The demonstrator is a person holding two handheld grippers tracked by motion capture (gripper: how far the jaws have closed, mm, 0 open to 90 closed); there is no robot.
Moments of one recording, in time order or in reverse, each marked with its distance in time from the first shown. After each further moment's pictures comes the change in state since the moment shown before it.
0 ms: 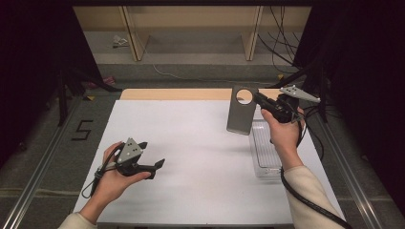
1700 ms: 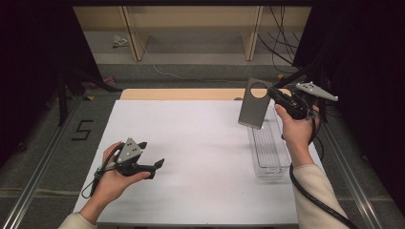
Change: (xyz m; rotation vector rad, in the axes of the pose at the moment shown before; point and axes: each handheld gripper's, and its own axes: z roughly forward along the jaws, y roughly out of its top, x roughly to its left) left arm 0.000 0.000 -0.001 -0.001 0.004 -0.004; right arm -0.024 0.014 -0.019 -0.054 -0.077 0.007
